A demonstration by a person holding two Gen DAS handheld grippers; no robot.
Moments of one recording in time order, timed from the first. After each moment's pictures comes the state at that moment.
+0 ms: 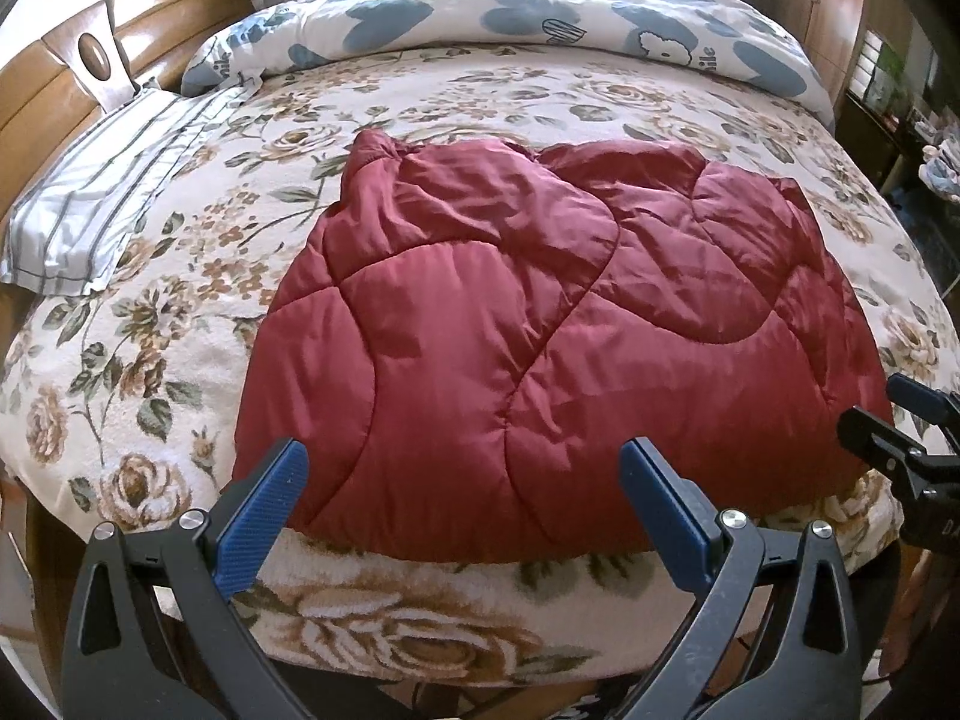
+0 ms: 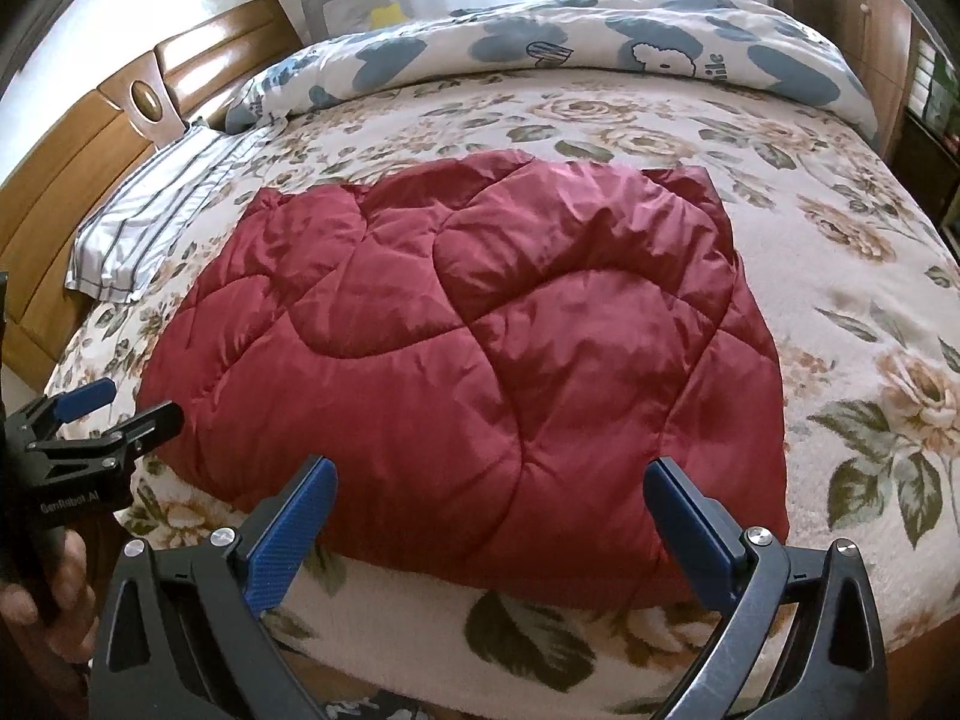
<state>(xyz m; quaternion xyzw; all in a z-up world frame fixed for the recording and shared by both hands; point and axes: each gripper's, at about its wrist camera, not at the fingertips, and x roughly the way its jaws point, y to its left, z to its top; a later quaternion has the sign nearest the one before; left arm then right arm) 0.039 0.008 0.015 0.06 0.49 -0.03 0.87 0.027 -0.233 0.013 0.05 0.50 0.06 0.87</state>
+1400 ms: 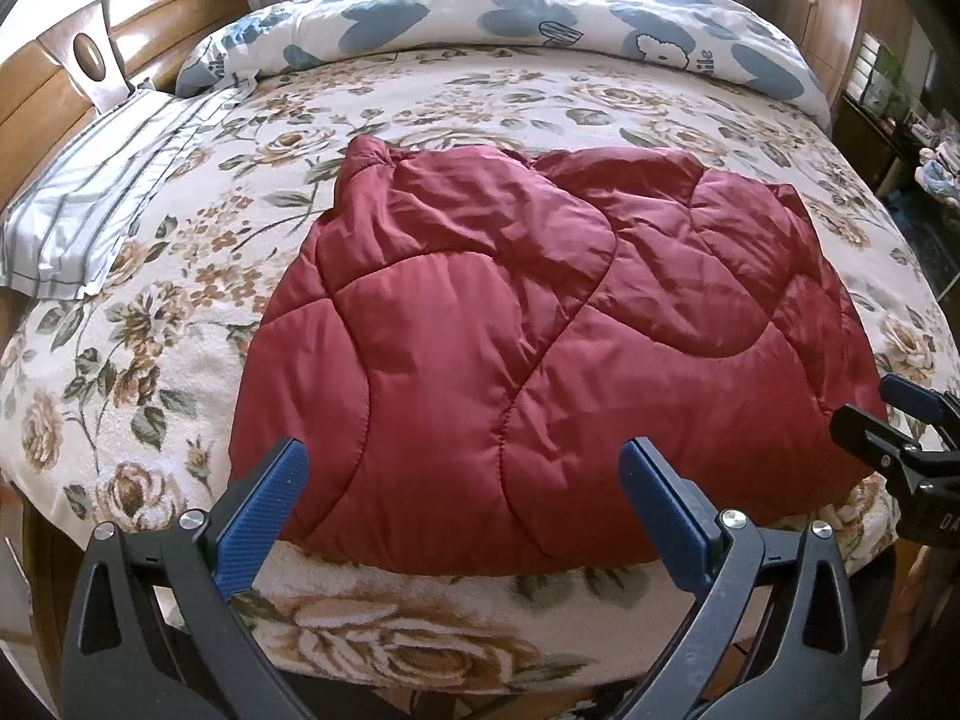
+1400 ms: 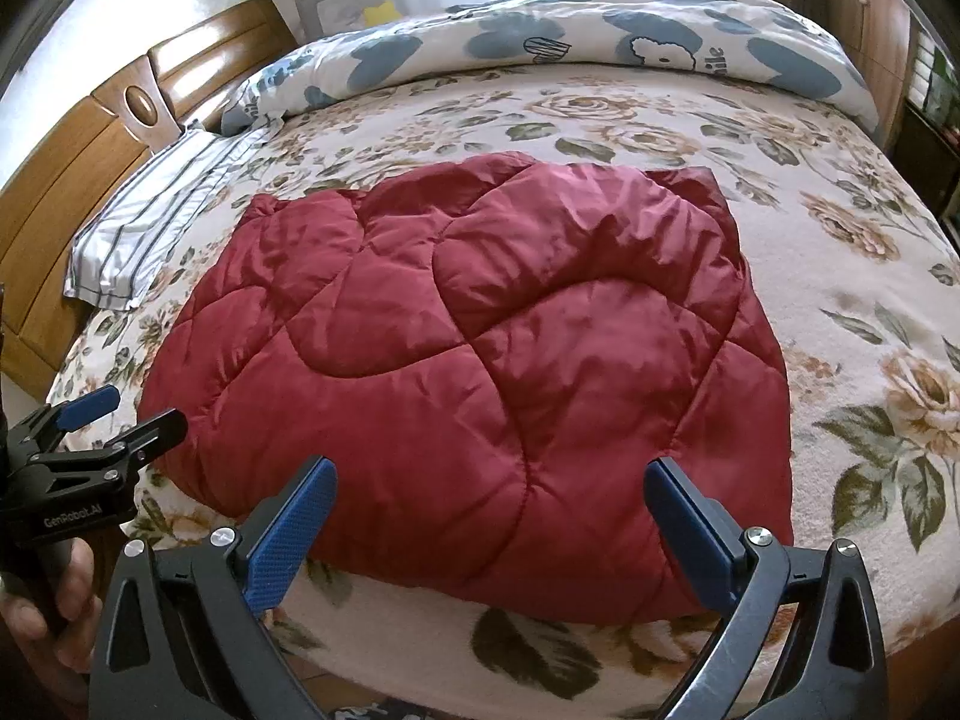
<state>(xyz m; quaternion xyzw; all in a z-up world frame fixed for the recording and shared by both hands) 0.051 0.007 0.015 0.05 0.50 -0.03 0.87 0.035 -0.233 0.013 0.05 0.50 0.06 0.86</state>
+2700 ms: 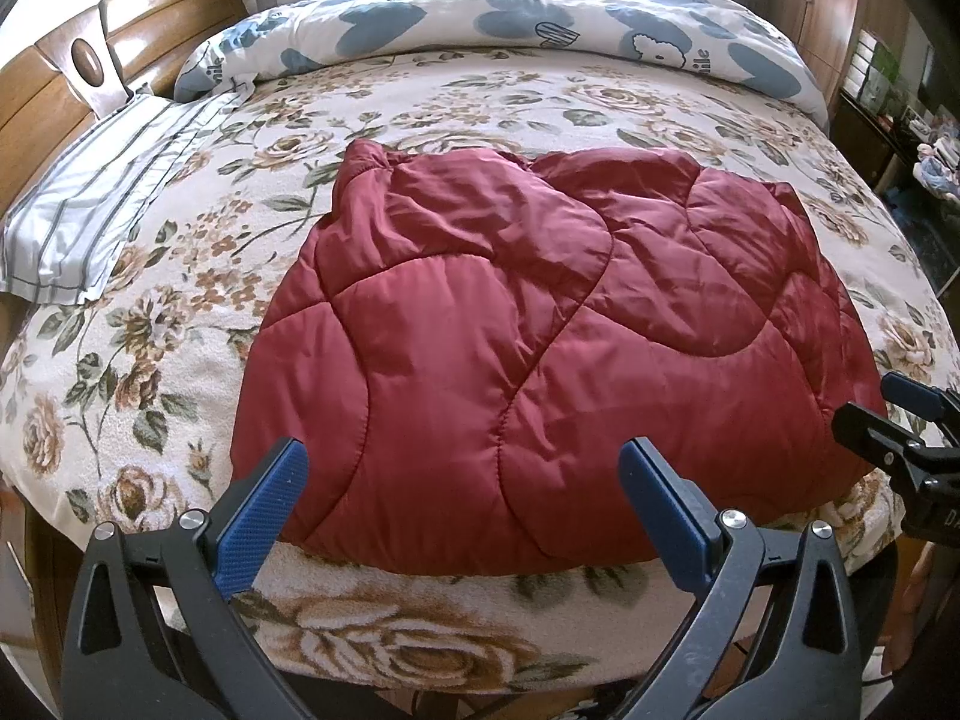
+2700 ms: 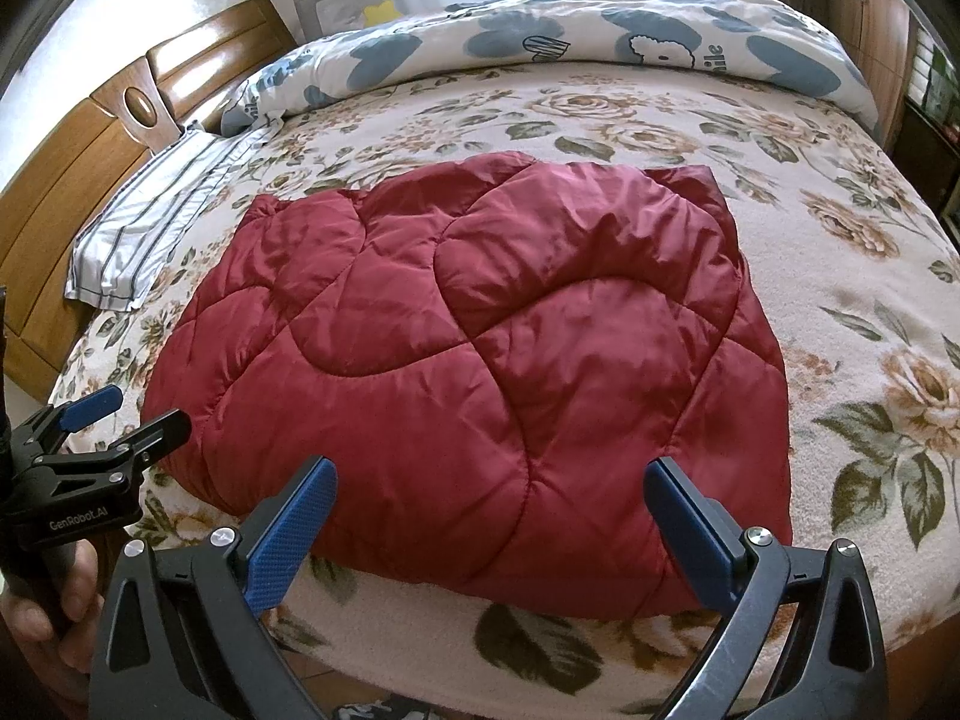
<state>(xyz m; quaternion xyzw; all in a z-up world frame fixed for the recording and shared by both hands) 0.050 0.006 0.017 0.05 0.49 -0.03 0.87 0.035 -0.233 0.014 0.05 0.50 0.06 0.86</state>
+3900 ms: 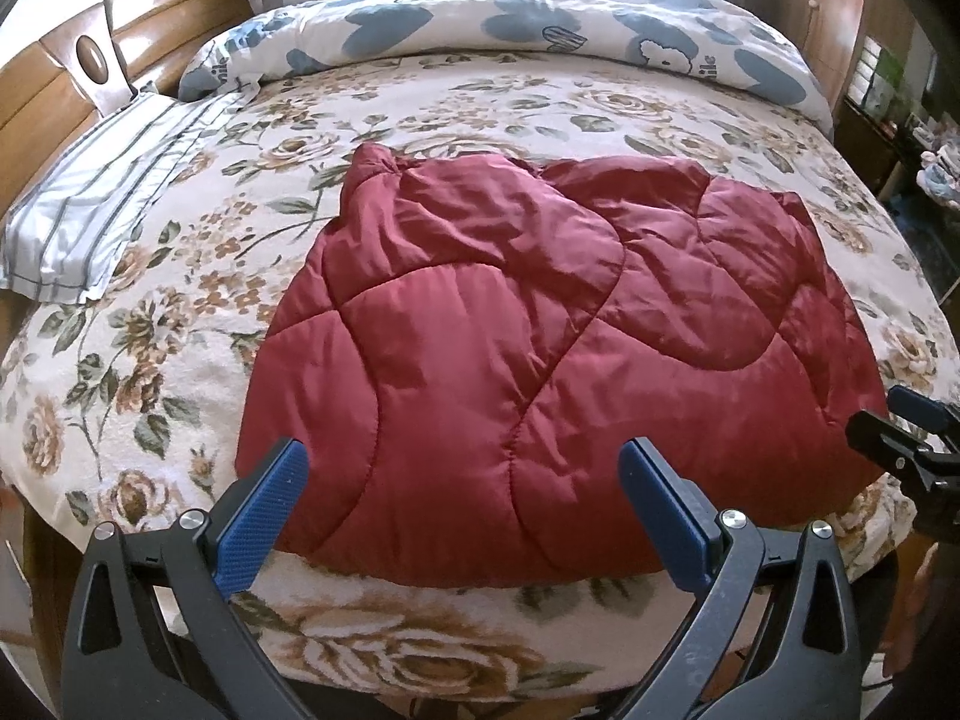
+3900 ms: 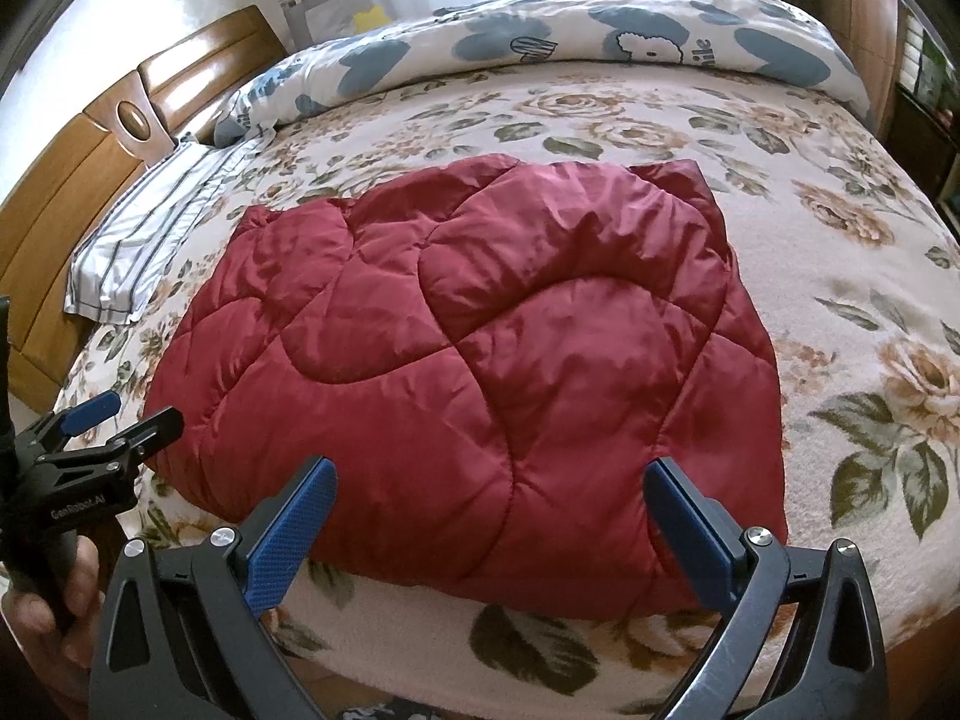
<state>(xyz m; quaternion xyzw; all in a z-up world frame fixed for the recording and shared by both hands) 0.055 0.012 0.017 0.05 0.49 -0.03 0.87 0.031 -0.242 0.015 0.07 0.50 0.06 0.86</state>
